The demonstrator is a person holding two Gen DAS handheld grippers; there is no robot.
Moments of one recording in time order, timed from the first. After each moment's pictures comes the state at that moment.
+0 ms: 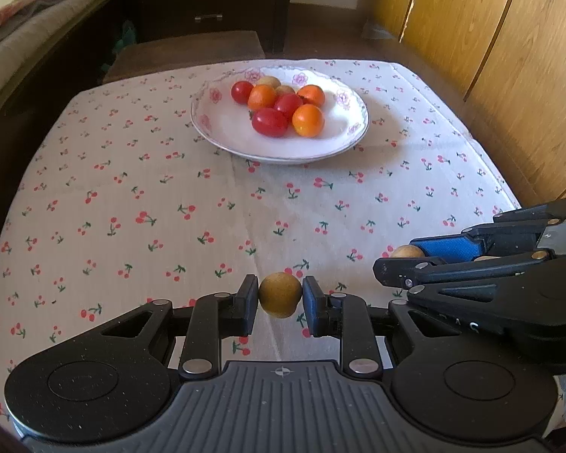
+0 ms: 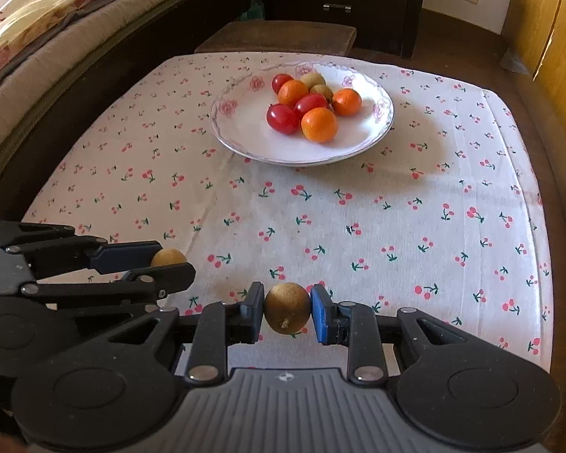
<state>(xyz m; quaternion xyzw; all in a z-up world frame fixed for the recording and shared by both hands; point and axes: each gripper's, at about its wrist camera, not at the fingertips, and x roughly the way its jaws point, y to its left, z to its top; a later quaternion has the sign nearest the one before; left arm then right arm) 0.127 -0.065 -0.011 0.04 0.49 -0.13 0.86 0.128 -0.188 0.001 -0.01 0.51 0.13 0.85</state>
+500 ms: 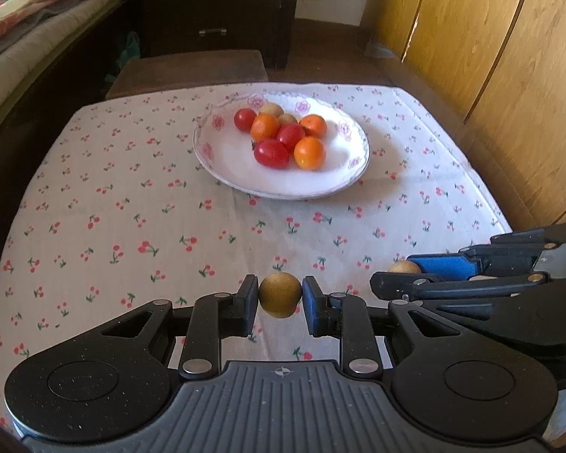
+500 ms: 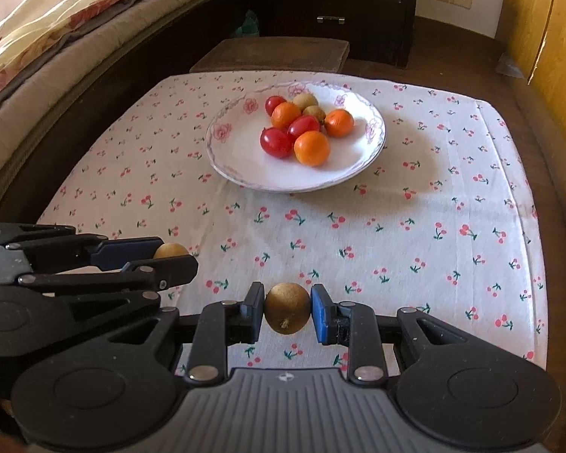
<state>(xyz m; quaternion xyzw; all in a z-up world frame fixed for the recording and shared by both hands) 0.140 -0.065 0.003 0.02 0.47 -0.13 0.87 0.137 -0.194 0.011 0.00 0.50 0.13 0.86</state>
